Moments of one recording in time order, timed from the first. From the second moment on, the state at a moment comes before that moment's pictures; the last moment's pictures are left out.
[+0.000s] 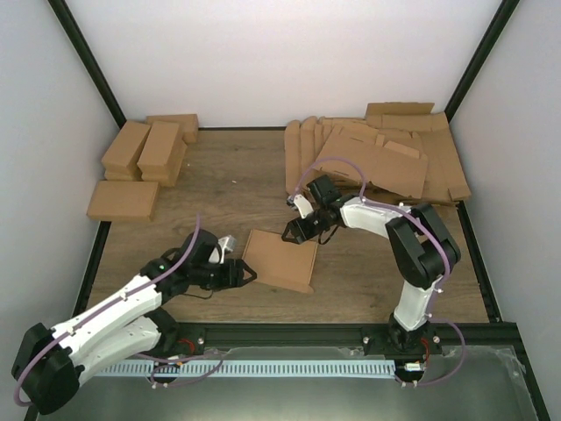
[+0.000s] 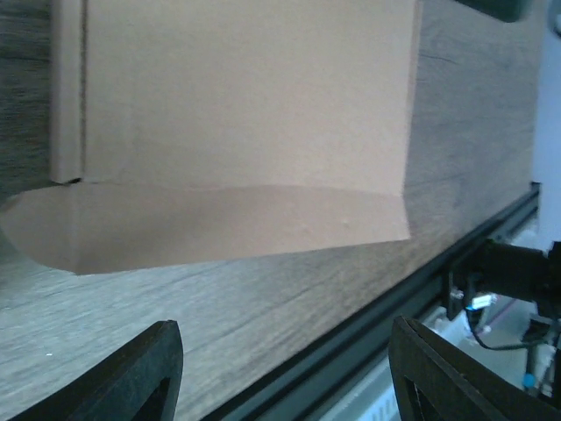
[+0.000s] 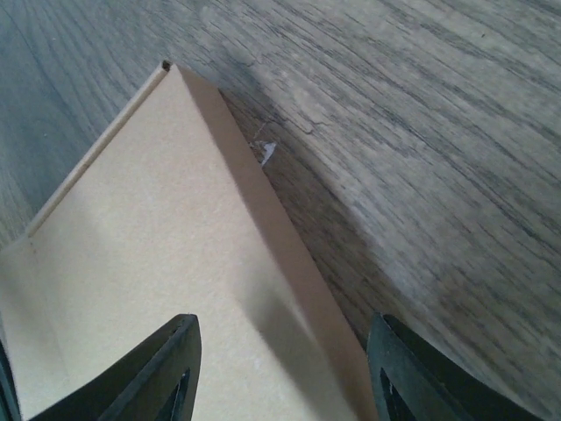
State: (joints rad) left arm -0.70 0.88 0.47 -0.49 0.40 -0.81; right arm 0.55 1.77 1.05 -0.37 -0.56 0.03
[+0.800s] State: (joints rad) left arm -0.76 0.83 0.39 -0.28 0.53 -0.89; right arm 0.44 1.95 1.14 -0.34 -0.77 -0.03
